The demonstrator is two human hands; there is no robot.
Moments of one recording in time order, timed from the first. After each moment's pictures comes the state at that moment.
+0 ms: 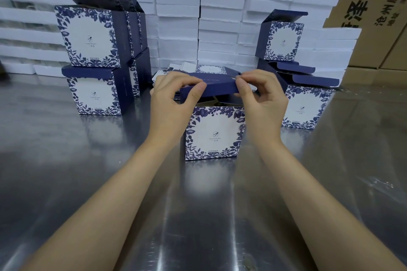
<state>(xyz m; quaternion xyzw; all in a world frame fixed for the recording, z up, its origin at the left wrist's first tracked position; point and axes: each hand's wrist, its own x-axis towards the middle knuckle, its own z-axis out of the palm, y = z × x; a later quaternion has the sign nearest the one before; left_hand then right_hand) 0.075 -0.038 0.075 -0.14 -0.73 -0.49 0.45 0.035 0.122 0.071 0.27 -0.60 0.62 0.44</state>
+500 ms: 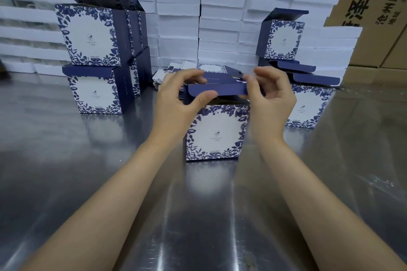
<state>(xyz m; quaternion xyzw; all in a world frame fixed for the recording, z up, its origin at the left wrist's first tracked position) 0.075 -0.038 0.074 -0.19 -0.73 -0.51 0.42 0.043 0.122 0.077 0.20 -0.54 0.72 0.39</state>
